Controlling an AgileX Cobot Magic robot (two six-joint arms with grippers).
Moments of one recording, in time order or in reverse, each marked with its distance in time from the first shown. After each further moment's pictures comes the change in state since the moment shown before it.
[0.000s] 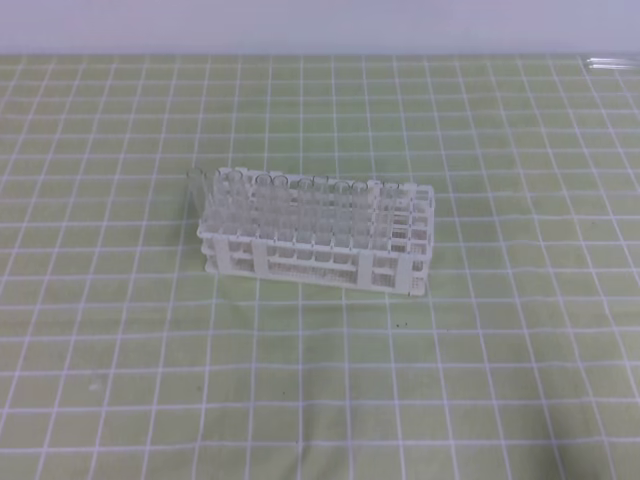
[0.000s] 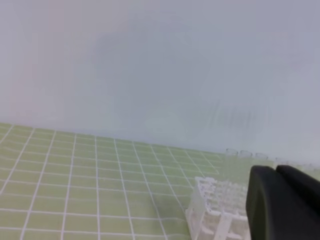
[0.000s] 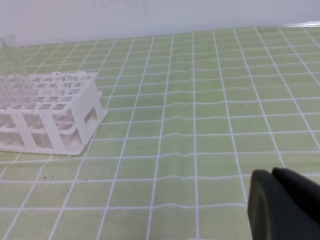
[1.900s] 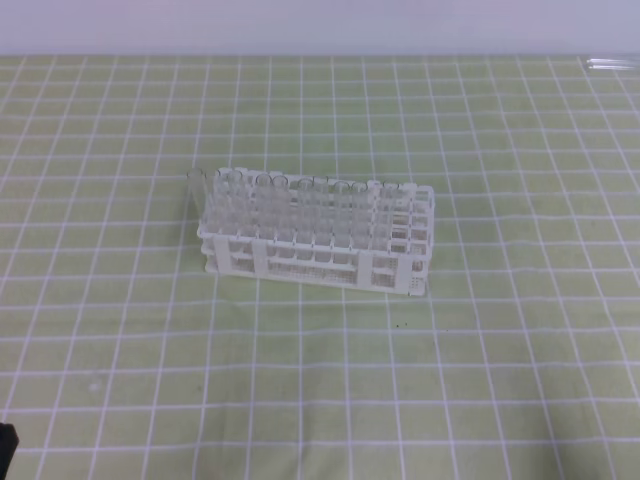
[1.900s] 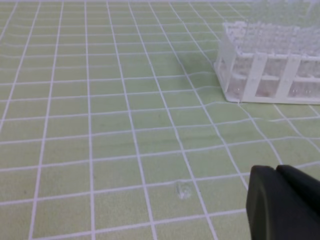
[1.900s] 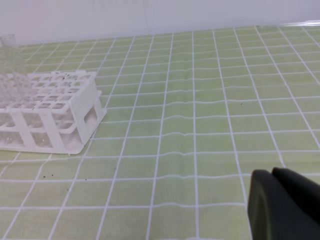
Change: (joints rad) left arm 0.065 0.001 0.000 -1.144 0.418 1.336; right arm 0.000 0.001 0.000 0.000 0.000 0.000
